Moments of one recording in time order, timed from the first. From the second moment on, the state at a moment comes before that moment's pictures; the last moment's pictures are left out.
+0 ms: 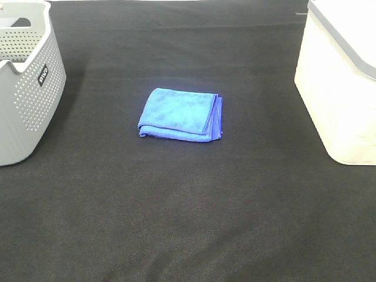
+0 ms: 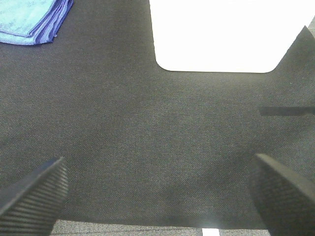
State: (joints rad) left arm 0.05 -0.01 -0.51 -0.08 1.05 0.09; right arm -0.01 0.00 -0.46 0.08 1.10 -0.05
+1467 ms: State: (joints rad) left arm 0.05 -0.01 -0.51 -0.08 1.05 0.09; right arm -0.01 0.06 -0.49 0.08 1.10 -0.05
